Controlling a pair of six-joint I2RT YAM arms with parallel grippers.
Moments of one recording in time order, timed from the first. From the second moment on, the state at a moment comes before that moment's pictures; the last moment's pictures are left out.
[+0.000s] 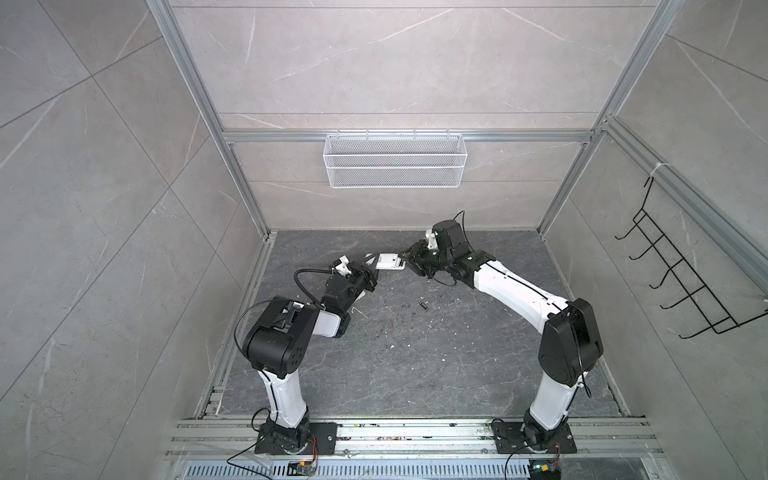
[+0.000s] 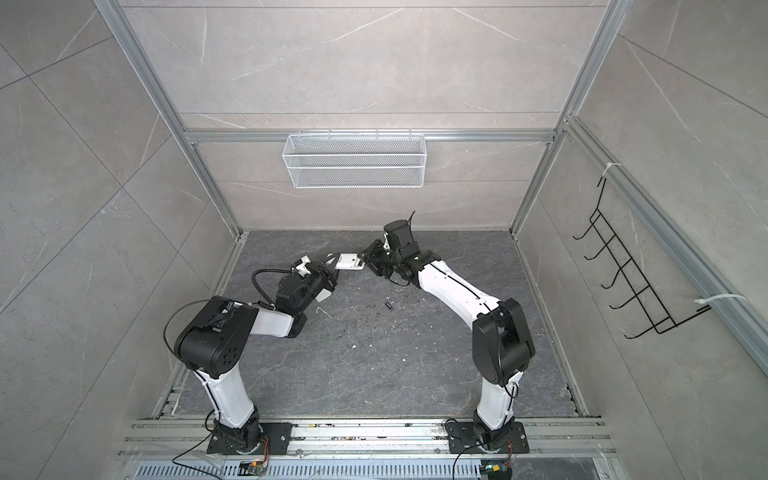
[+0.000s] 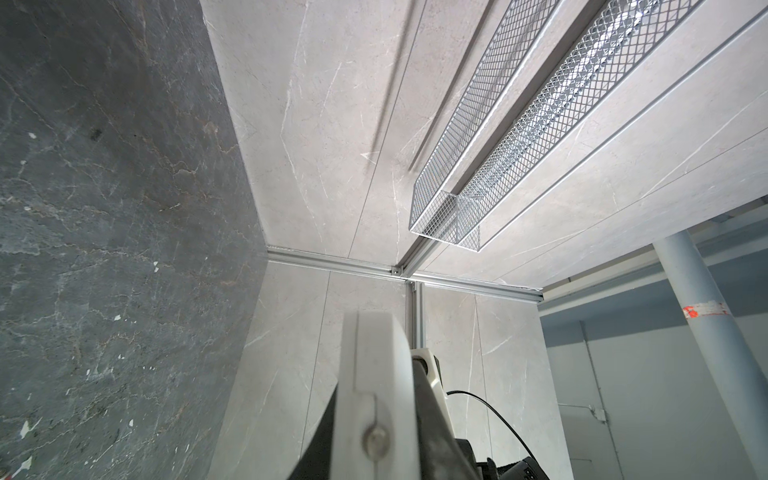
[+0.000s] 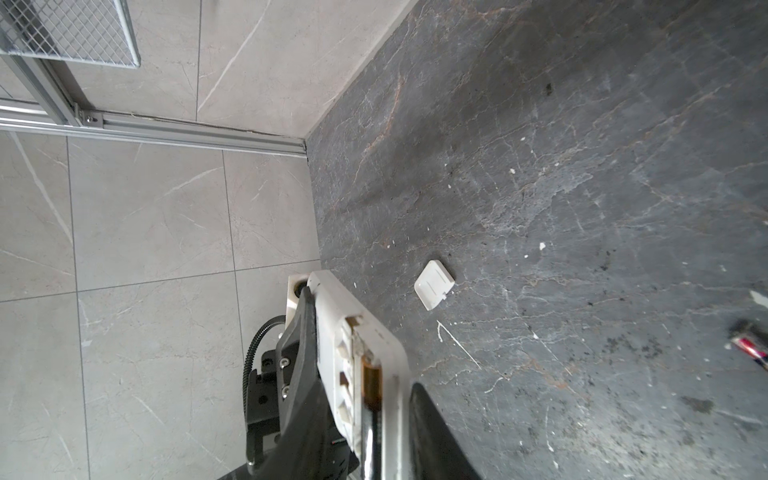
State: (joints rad) left arm -0.39 1.85 0.74 1.25 0.25 -1.81; right arm 0.54 1.83 1.54 -0.28 -0.35 1.11
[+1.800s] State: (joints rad) left arm -0.25 1.86 0.46 1.24 0.51 -1.24; right arm 0.56 2.06 1.60 -0.81 0.04 0.56
